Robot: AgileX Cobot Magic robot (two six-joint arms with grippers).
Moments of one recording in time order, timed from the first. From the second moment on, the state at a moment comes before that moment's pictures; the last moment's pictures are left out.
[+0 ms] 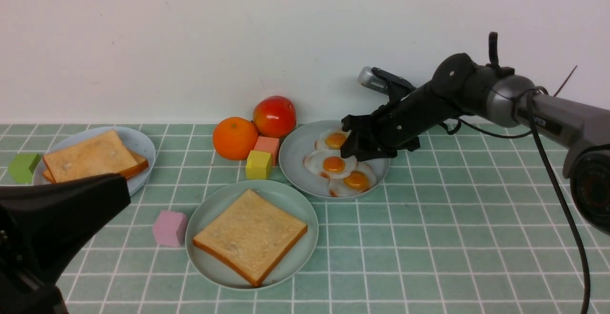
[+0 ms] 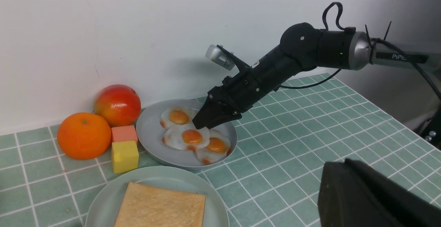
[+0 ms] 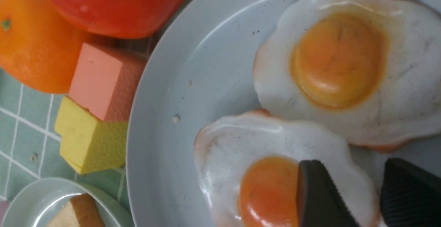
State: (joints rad) right arm 0.23 2.43 -2.01 0.72 0.80 -0.28; left arm -0.69 0.53 -0.57 0.14 0.24 -0.37
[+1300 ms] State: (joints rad) right arm 0.23 2.43 -2.02 0.76 0.81 -0.33; left arm -0.69 0.53 -0.57 0.14 0.26 -0.37
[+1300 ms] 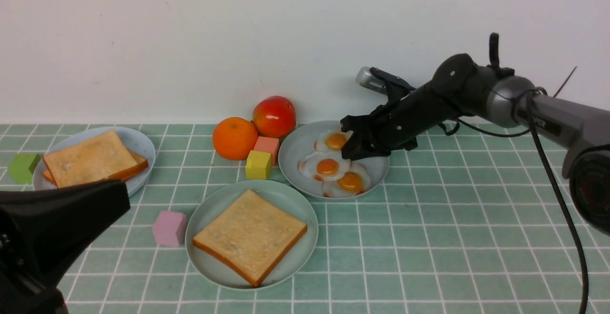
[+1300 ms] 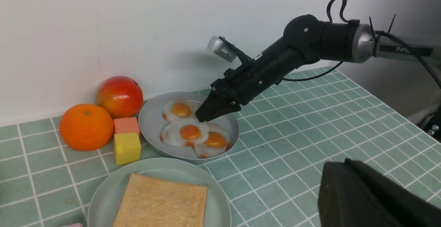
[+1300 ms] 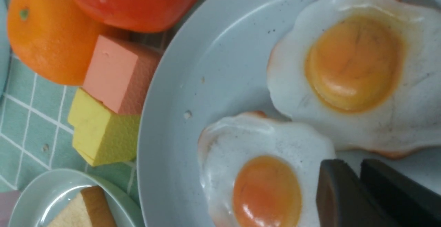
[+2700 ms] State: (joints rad) right arm 0.17 2.26 -2.02 0.87 1.11 -0.44; left arm -0.69 0.53 -0.57 0.28 0.37 -0.37
